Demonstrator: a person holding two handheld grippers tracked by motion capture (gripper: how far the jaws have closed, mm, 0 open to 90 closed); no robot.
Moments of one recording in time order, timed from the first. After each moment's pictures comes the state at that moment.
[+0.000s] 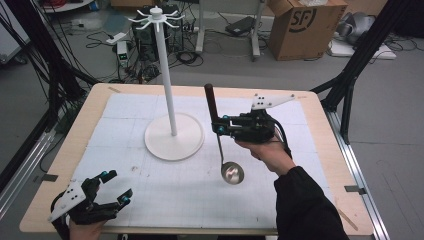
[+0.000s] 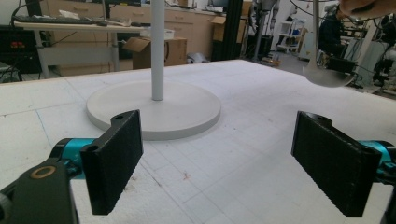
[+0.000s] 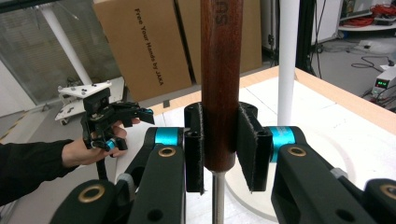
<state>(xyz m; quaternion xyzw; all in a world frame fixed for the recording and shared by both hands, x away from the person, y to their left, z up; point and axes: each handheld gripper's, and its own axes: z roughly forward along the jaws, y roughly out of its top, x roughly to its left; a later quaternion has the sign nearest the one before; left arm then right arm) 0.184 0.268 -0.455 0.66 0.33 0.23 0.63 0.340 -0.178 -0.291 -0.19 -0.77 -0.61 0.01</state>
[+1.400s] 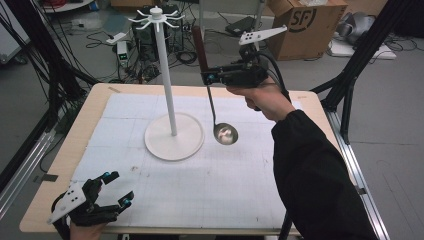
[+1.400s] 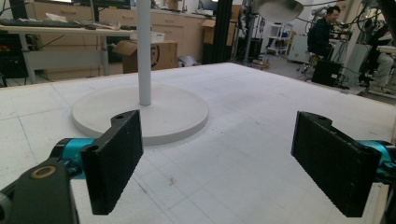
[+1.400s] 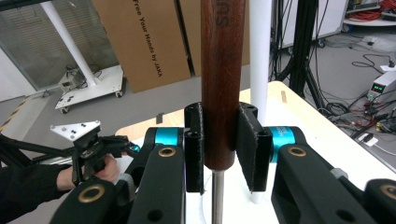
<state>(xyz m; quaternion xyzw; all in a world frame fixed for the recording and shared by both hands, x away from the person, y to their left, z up) 0.181 0.264 -0.452 0.66 0.31 0.22 0.64 0.410 -0.147 -0.189 -0.17 -0.80 -0.57 0.01</state>
